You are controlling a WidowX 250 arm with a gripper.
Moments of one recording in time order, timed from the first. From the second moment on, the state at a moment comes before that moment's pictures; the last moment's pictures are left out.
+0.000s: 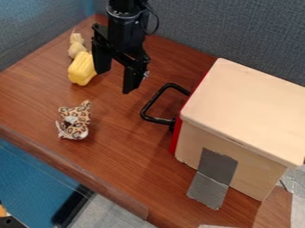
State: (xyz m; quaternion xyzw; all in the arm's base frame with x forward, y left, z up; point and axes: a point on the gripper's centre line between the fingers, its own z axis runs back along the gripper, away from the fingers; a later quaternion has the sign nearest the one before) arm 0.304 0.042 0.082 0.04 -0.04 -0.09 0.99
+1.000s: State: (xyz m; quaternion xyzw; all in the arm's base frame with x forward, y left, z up) arm 0.340 0.155 0.050 0.09 -0.01 0.03 1.00
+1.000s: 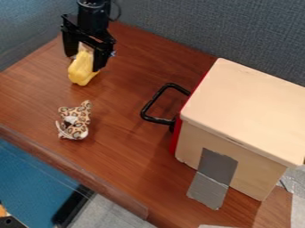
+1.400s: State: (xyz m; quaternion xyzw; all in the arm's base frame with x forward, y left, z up) arm 0.343 0.175 0.022 0.08 0.00 0.07 0.99
